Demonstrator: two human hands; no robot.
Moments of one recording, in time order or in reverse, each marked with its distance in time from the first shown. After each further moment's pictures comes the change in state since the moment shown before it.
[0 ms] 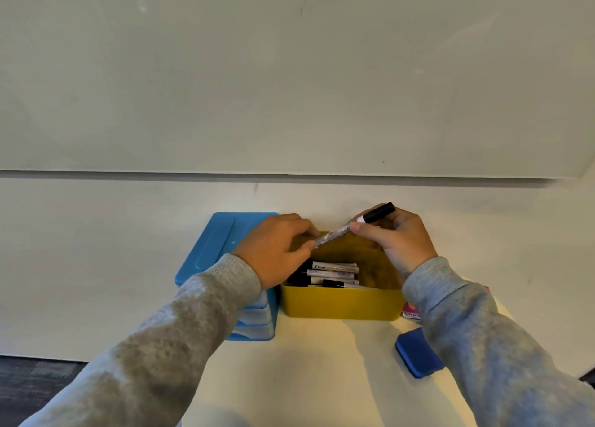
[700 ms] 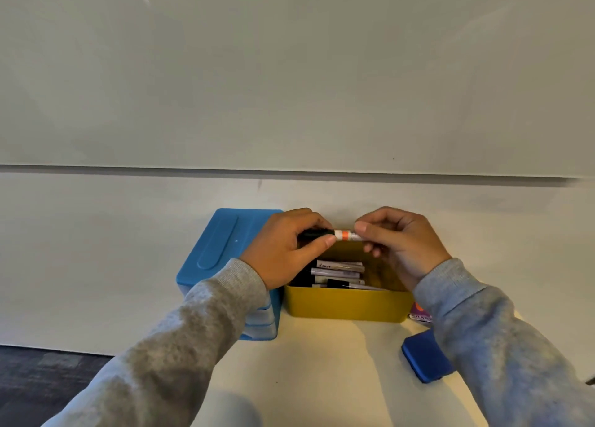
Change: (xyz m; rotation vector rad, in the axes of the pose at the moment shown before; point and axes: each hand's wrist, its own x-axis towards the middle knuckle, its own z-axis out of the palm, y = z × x) left_hand 0.003 0.005 0.009 -0.222 0.163 0.136; right_hand -0.002 0.000 0.000 0.212 -0.182 0.049
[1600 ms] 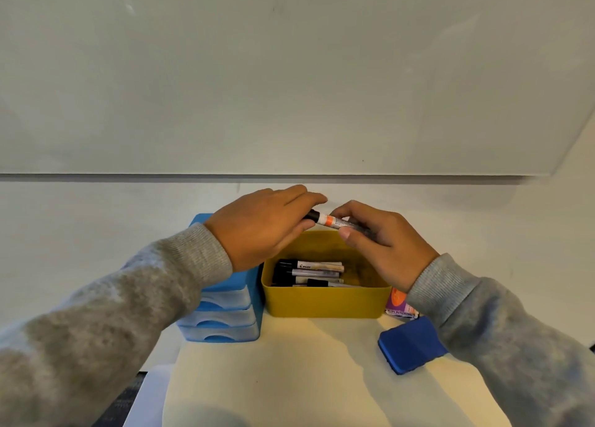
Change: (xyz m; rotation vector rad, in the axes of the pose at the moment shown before) left_hand 0.022 0.046 -0.043 0.625 -0.181 0.357; right_hand -0.024 -0.029 -0.013 -0.907 -0.182 -0.381
